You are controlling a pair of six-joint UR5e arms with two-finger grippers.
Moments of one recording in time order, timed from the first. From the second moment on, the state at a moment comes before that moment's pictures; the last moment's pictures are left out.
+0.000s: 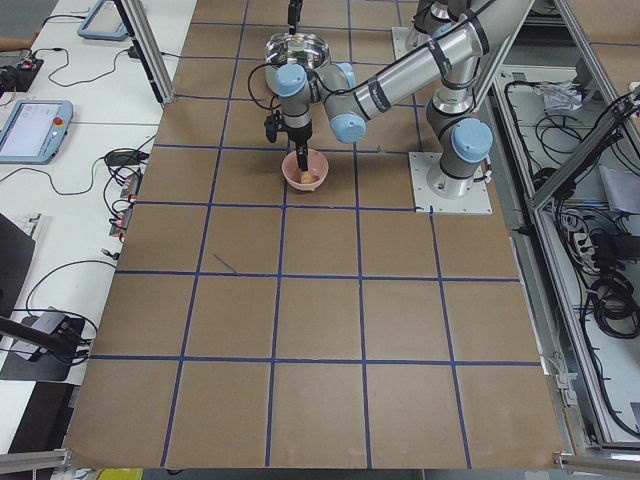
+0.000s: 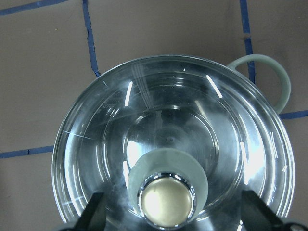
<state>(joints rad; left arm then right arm) -1.32 -1.75 -1.99 -1.08 1.58 0.20 1.77 -1.40 1.70 -1.99 -1.51 0.34</state>
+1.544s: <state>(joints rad) -1.33 -1.85 -2.00 -1.07 1.58 0.12 1.79 -1.39 1.75 -2.08 -1.52 0.34</state>
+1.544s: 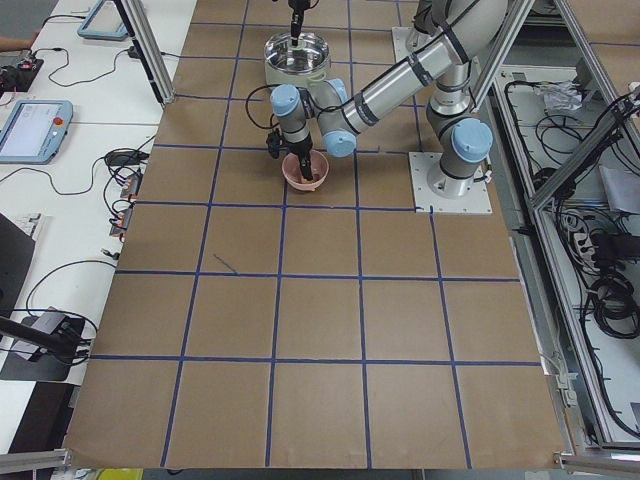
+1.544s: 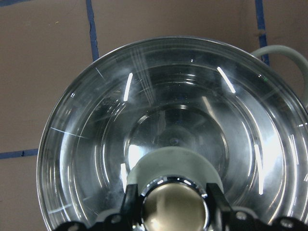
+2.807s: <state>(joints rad) -1.33 -1.88 -2.00 -1.05 1.58 0.12 1.37 -1.60 1.64 -1.64 -1.53 -0.20</state>
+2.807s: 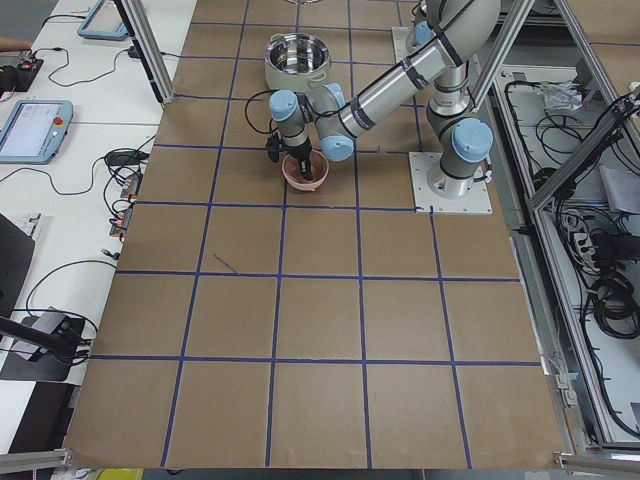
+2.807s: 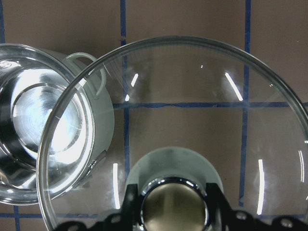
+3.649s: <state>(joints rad) -1.35 -1.76 -1.90 -1.20 1.58 0.11 1.36 -1.62 1.64 -1.63 -1.53 -0.21</state>
